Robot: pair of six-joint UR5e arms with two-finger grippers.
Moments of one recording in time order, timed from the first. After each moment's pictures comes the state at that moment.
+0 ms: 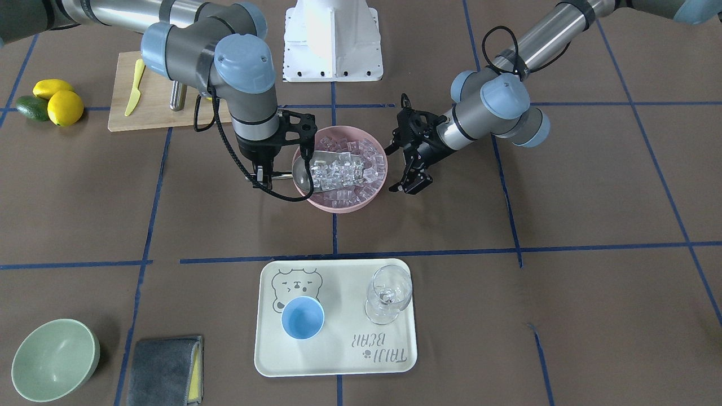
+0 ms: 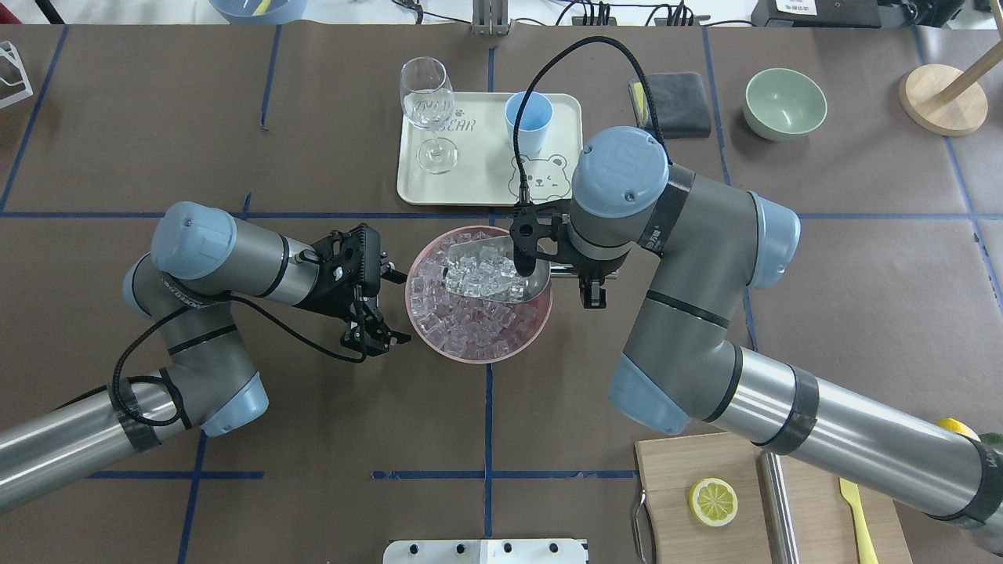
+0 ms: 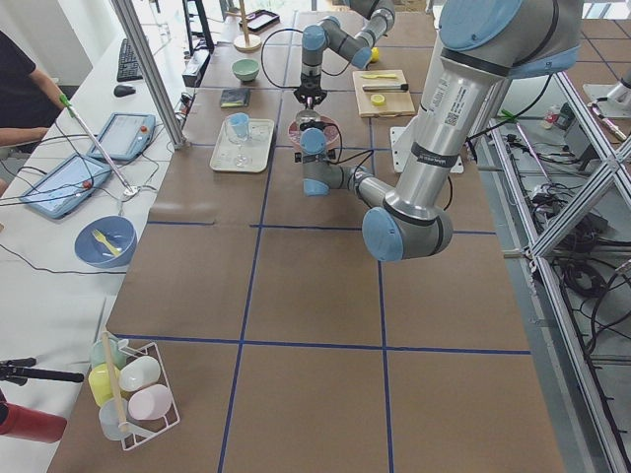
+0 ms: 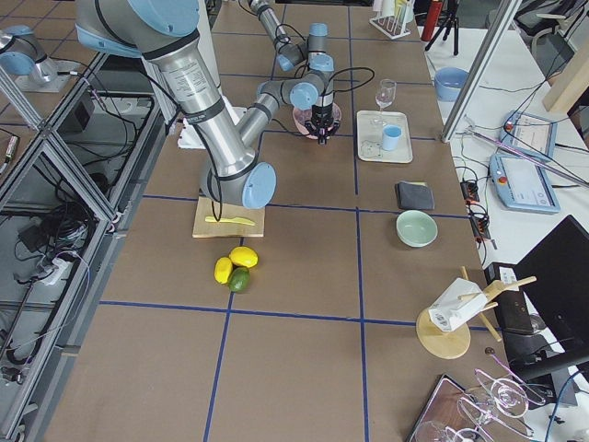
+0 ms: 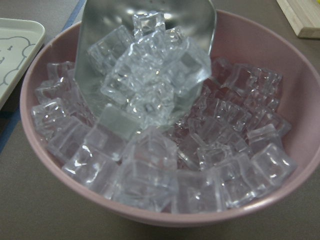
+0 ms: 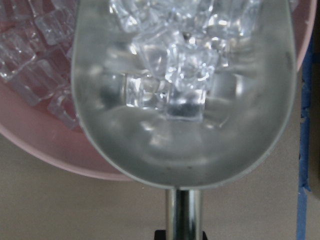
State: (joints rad) left arm -0.59 -2.04 -1.41 -2.68 -2.12 0.00; right arm 0.58 -0.93 1.69 -1.67 1.88 -0.42
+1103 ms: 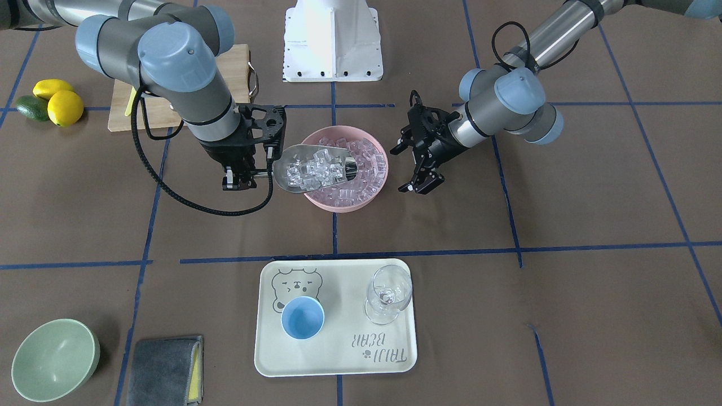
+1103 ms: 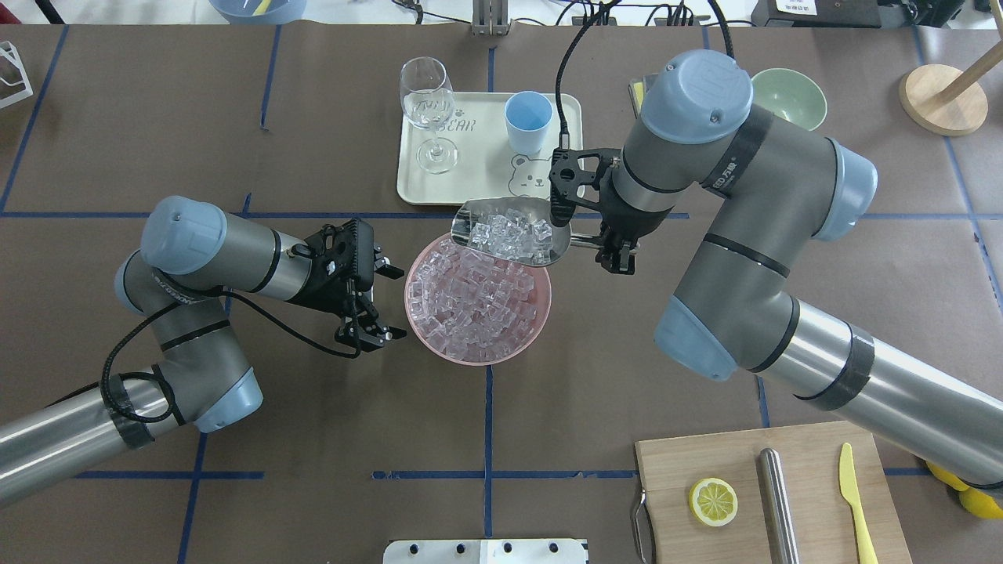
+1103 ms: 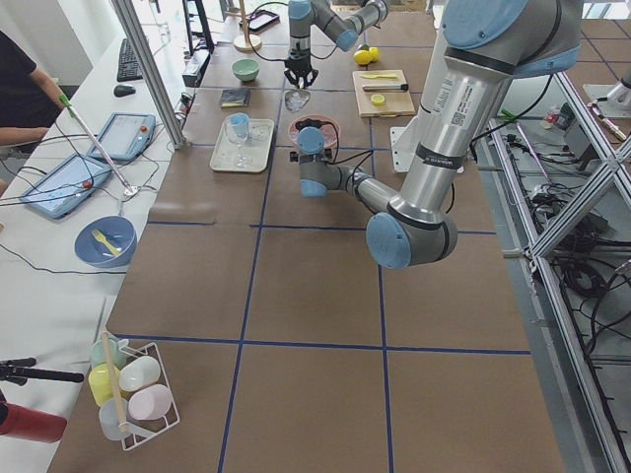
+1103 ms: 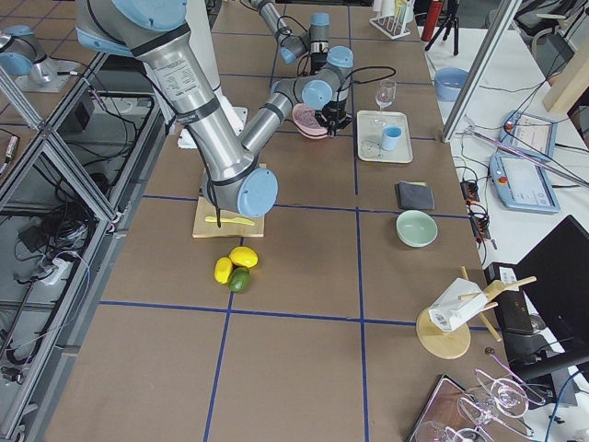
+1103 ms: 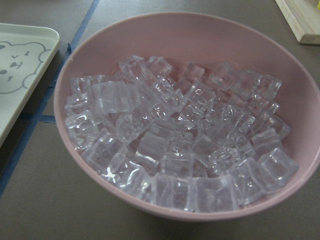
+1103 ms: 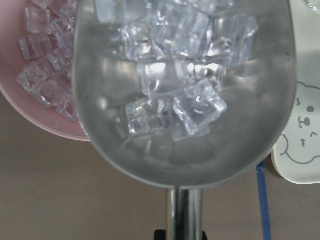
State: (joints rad) left arm -0.65 -1.97 -1.50 -2.66 -2.13 -0.01; right arm 0.75 -0.96 1.76 -1.64 2.11 -0.42
